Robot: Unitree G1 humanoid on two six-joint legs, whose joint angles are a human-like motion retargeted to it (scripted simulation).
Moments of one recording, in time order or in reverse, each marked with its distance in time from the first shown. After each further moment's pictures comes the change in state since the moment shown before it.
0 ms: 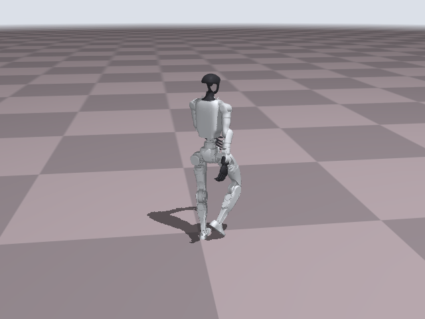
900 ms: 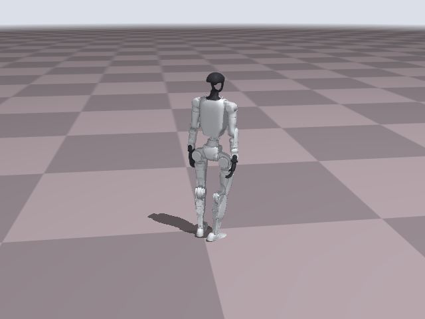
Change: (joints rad) left arm 0.351 0.005 0.227 0.519 0.172 0.123 0.098; right arm -0.102 0.047 0.220 -0.109 -0.322 0.030 0.101; waist 0.099 -0.065 -0.088; left_leg 0.017 -0.060 -0.013 -0.046 -0.036 -0.073; right_leg 0.519 0.082 -0.045 -1.060 -0.129 0.040
